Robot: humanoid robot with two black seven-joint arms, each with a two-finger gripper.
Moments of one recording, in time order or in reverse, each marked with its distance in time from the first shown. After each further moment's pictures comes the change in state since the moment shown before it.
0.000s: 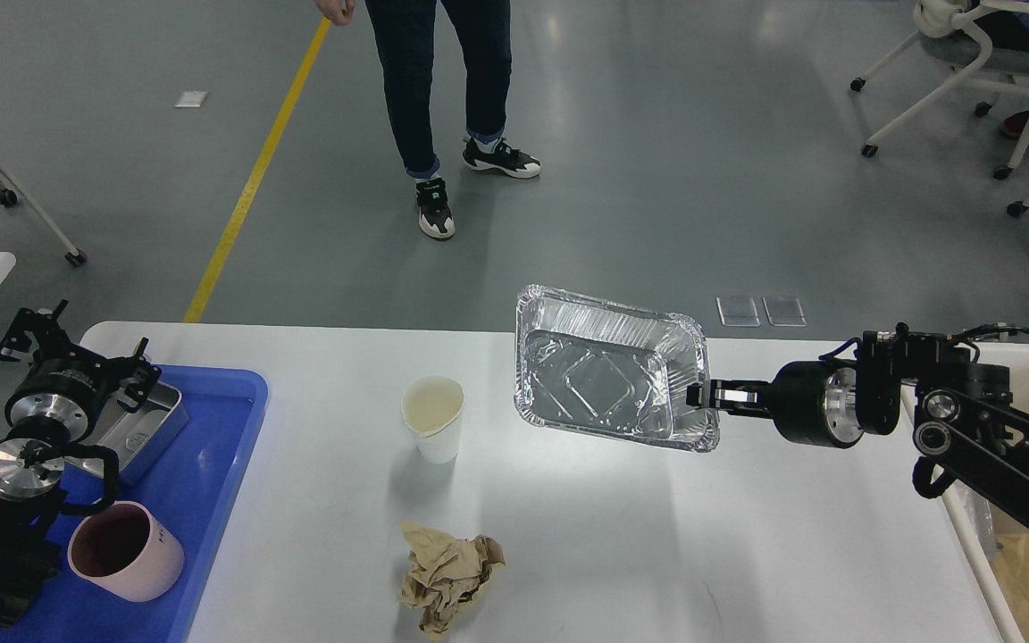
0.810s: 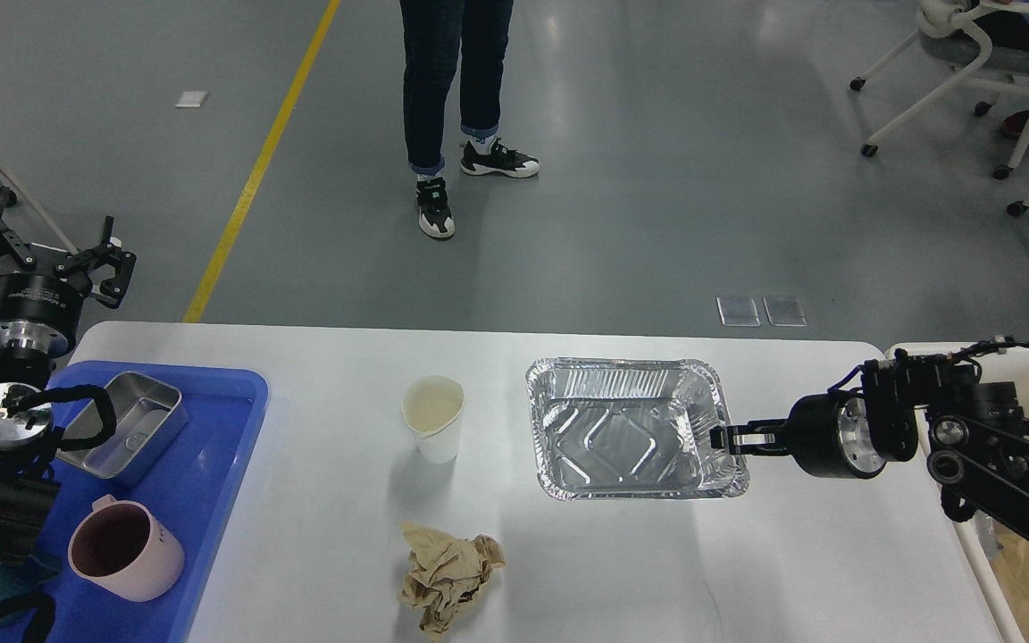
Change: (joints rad) left arm -0.096 -0.005 -0.099 -0.007 -0.019 -0.222 -0.164; right arm -0.015 -0.065 -0.052 0.039 -0.061 0.067 0.005
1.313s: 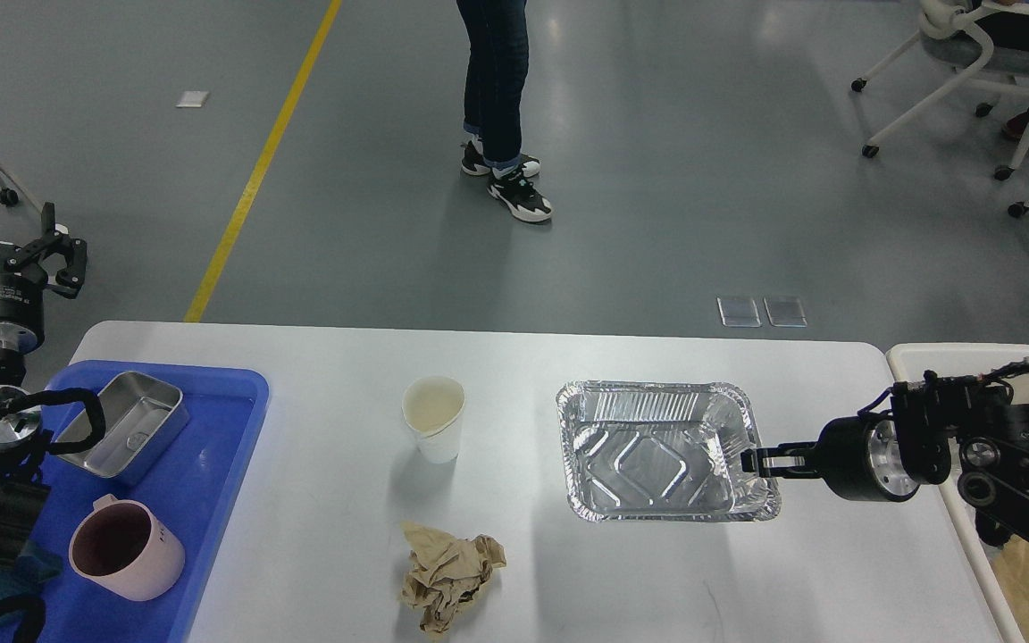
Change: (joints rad) left arm 0.003 0.017 0.009 0.008 0.016 0.004 -0.156; right arm -0.049 -0.057 0.000 0.022 0.002 0.002 -0.004
